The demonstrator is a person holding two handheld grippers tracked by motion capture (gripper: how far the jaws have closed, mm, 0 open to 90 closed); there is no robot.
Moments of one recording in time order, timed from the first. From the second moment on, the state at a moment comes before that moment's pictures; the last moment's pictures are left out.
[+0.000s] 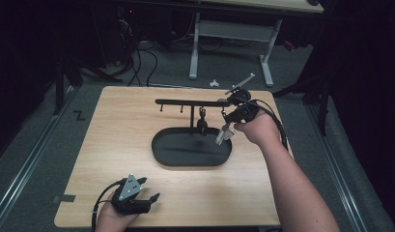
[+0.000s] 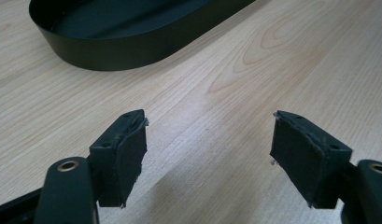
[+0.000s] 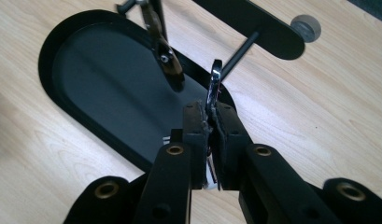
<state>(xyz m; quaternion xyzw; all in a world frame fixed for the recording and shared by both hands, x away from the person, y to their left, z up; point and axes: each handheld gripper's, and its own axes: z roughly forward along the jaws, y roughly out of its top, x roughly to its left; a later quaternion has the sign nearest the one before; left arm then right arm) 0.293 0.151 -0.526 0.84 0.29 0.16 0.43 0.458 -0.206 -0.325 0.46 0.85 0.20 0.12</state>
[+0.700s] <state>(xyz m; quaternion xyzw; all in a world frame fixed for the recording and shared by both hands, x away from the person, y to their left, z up) 0.291 0.146 -0.525 0.84 0.28 0.16 0.43 0.475 -0.214 -0.346 0.49 0.84 0.20 0.15</state>
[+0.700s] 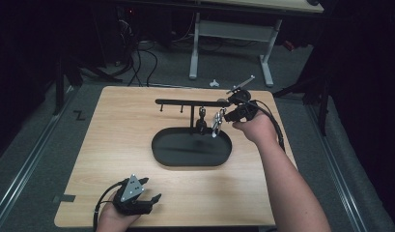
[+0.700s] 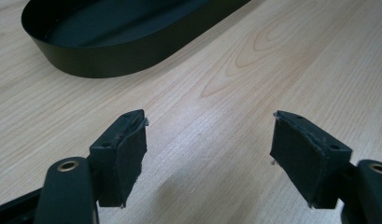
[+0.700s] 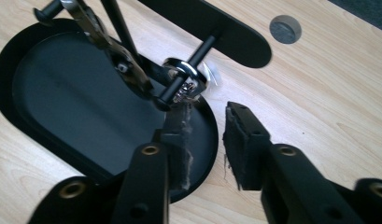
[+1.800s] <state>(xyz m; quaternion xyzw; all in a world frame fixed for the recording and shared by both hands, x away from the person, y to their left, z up) 0.286 0.150 -0.526 0.84 0.29 0.17 0.42 0.355 -0.278 -0.469 0.50 0.78 0.30 0.22</state>
